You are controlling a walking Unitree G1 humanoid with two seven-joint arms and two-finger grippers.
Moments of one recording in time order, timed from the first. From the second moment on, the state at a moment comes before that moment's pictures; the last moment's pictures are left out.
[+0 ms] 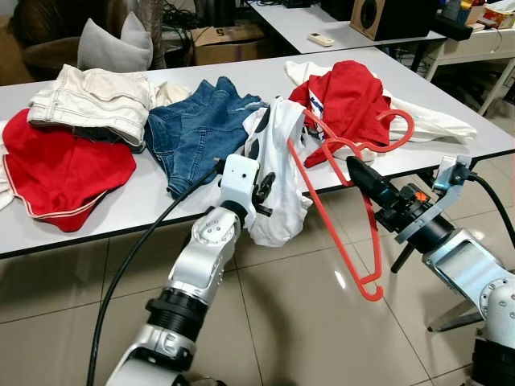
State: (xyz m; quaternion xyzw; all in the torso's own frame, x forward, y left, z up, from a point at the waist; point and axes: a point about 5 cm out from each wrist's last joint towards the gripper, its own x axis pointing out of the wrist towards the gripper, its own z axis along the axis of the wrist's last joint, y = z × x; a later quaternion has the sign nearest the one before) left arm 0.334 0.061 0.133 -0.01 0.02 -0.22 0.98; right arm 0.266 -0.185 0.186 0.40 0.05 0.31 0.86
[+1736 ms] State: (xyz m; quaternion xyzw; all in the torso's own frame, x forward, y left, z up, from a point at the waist) left arm 0.356 0.040 0.115 -0.04 0.04 -0.20 0.98; right arm 0.260 -0.185 0.192 0.40 0.04 0.33 0.85
